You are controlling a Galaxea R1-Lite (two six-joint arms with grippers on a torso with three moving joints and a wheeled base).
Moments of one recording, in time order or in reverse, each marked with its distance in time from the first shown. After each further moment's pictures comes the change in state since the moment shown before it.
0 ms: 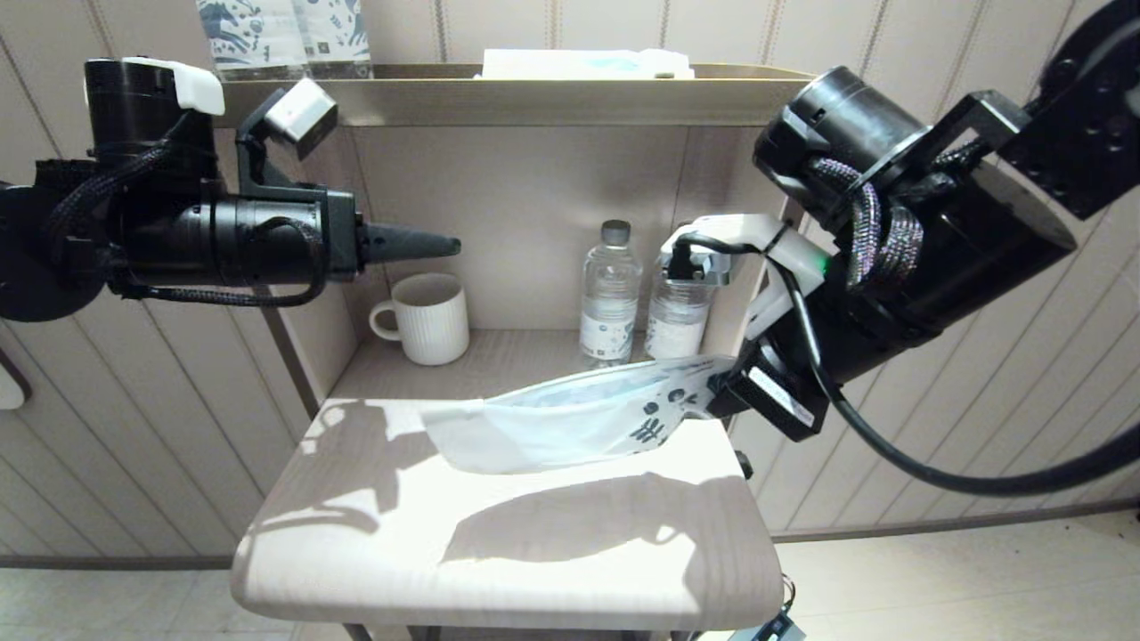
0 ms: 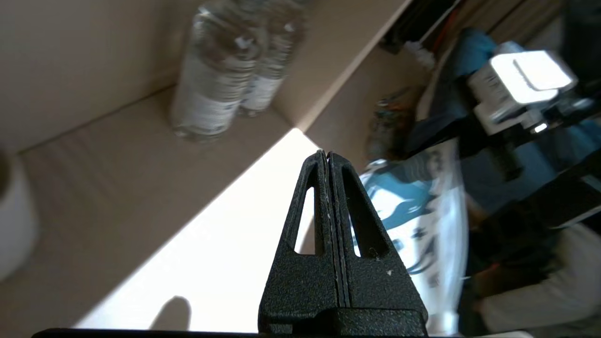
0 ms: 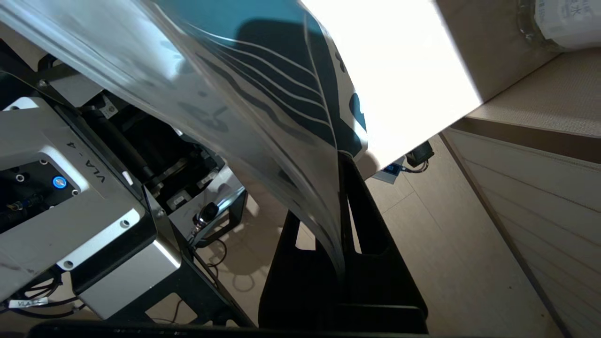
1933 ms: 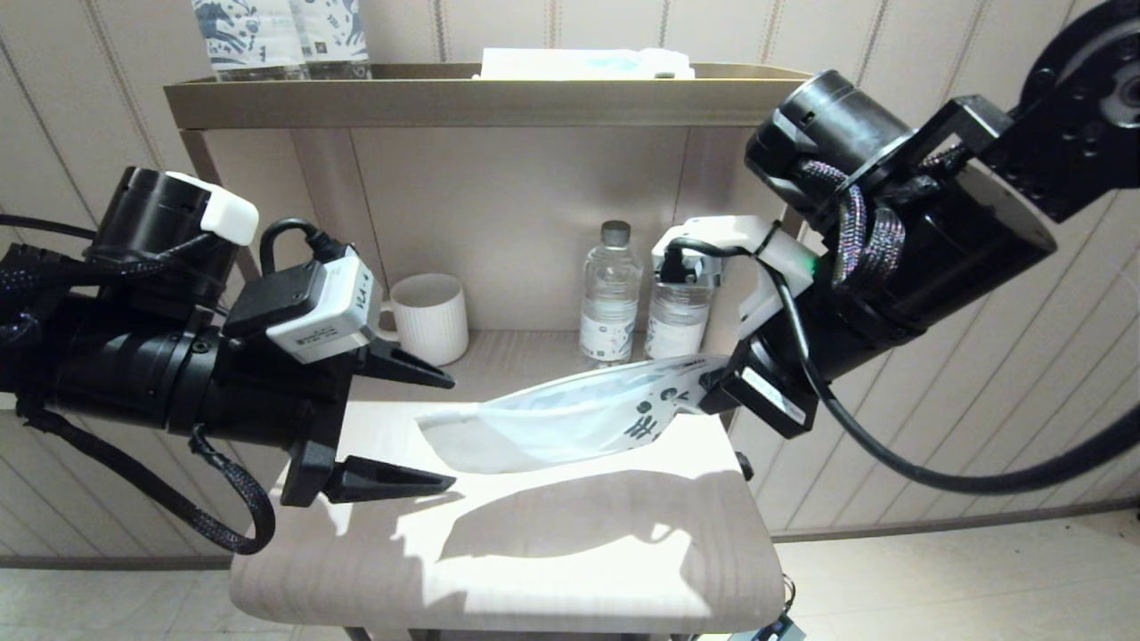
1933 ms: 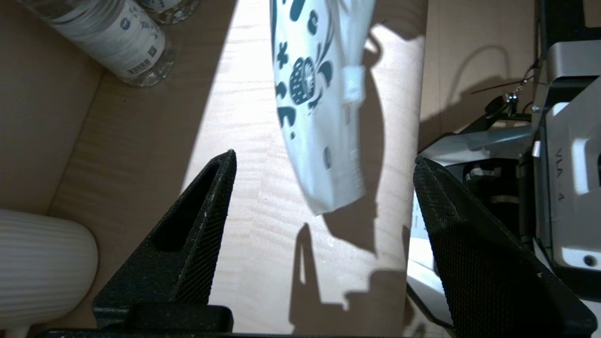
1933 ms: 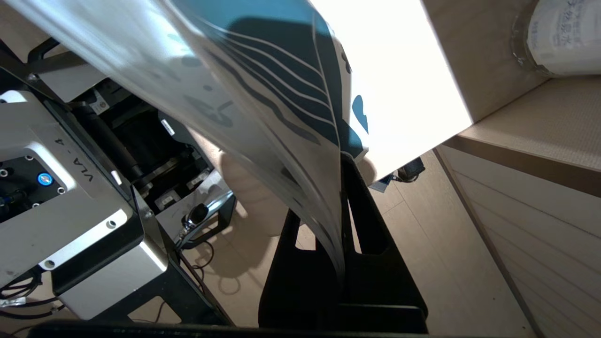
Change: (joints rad) left arm -0.175 -0.175 0.205 0.425 0.177 1.077; right arm -0.001 0.016 -0.004 -0.020 0.011 -0.054
